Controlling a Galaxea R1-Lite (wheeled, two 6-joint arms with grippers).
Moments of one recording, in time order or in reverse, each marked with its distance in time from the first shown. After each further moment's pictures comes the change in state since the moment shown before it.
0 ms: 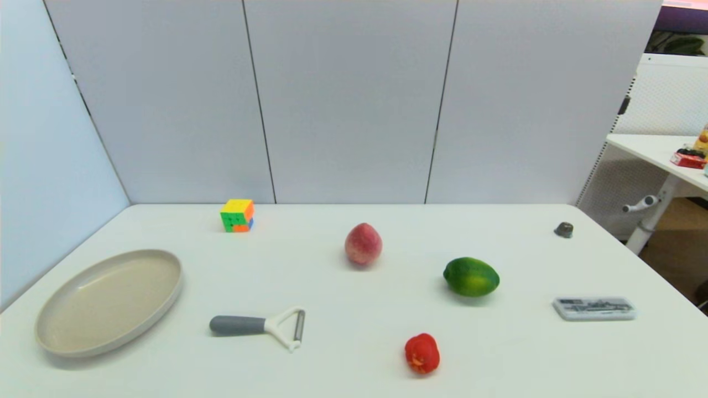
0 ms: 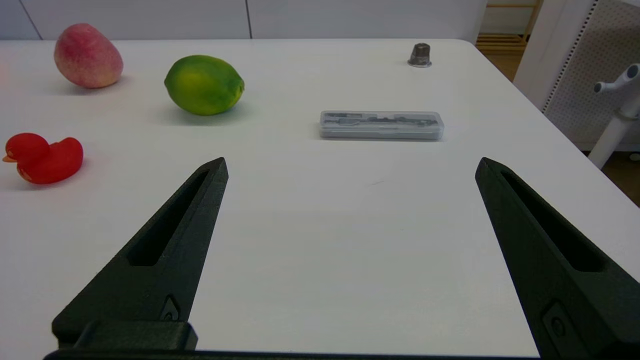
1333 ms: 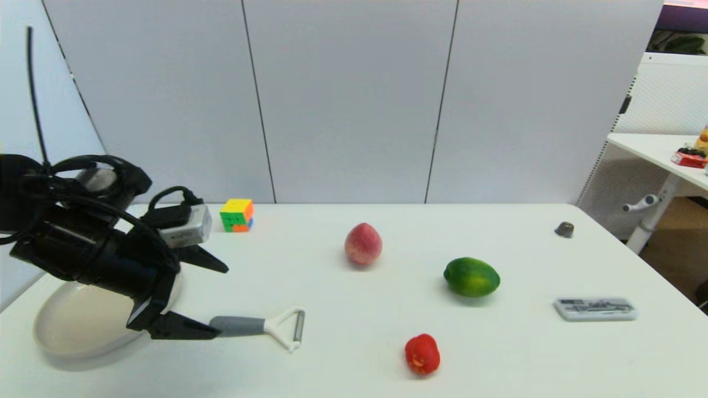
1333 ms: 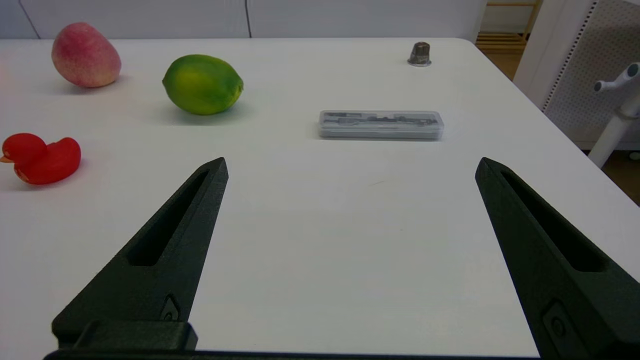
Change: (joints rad) left arm -0.114 1.616 -1.092 0.677 -0.632 1.037; right arm 0.000 0.000 0.000 0.000 0.000 0.000
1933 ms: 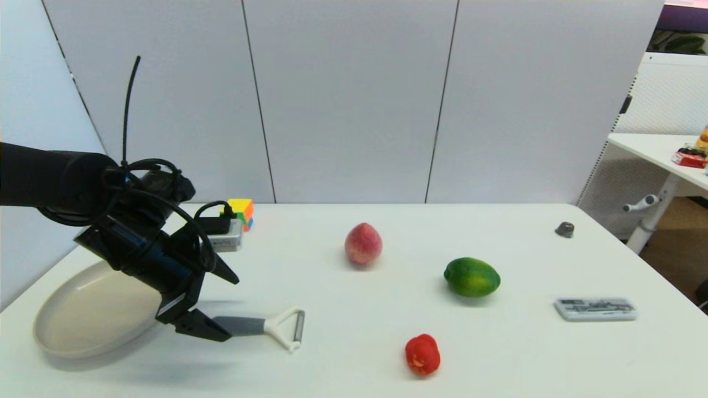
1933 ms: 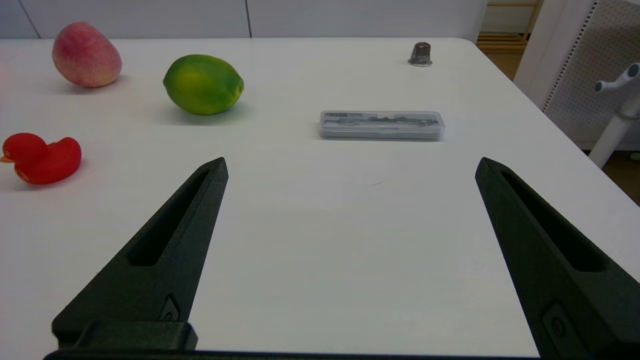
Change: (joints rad) left arm -0.053 0.165 -0.129 0.077 0.128 0.000; right arm 0.000 0.000 0.000 0.000 0.000 0.000
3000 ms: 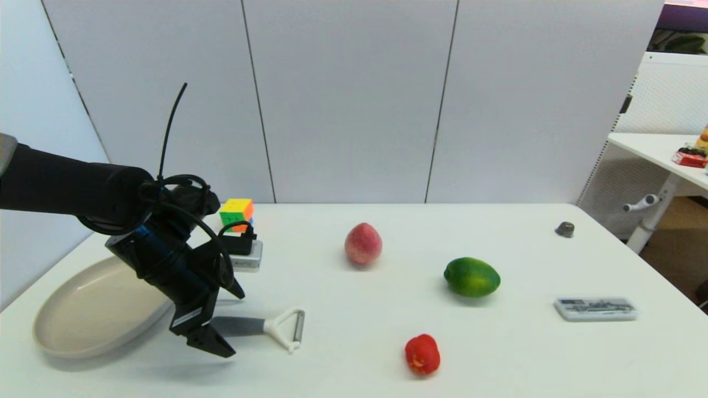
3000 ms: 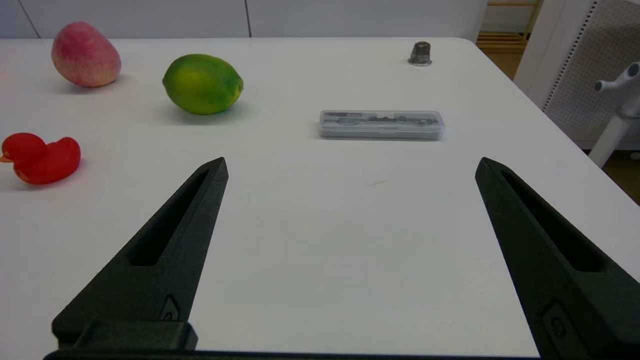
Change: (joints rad) left arm -0.063 0.058 0.011 -0.009 0.126 -0.002; right arm 0.000 0.000 0.000 0.000 0.000 0.000
